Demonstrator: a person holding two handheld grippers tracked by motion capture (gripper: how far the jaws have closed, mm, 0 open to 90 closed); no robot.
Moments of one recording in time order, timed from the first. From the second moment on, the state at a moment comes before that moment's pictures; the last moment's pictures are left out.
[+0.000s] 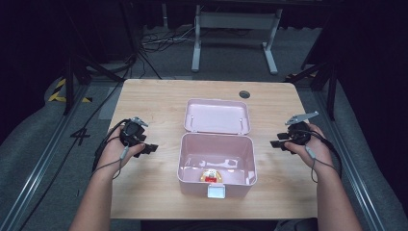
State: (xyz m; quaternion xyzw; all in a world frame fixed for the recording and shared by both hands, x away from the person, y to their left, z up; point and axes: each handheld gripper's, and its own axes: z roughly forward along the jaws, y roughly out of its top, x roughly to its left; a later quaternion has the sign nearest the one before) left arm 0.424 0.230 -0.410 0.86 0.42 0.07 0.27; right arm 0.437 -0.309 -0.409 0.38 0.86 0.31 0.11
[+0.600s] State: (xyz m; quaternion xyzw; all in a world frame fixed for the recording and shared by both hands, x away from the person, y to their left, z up) left arm 0.441 0.195 -0.372 0.86 0.37 0.09 0.33; right arm 0.434 -0.307 -0.417 0.37 0.86 0.32 0.11
